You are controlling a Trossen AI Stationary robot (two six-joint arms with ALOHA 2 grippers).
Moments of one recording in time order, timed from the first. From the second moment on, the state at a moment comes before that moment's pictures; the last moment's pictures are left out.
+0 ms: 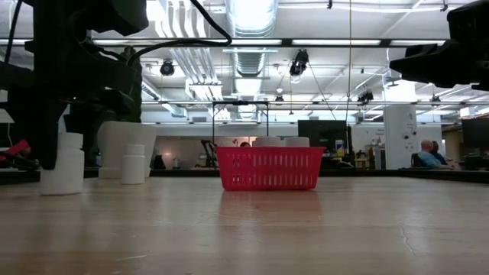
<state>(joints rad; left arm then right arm) -0.32 1.47 0.86 -0.84 -0.06 -0.15 0.03 0.02 0.01 0.01 0.00 -0.37</state>
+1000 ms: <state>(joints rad) -0.10 1.74 1.52 -1.09 -0.08 0.26 0.03 0.02 0.01 0.01 0.00 -0.37</state>
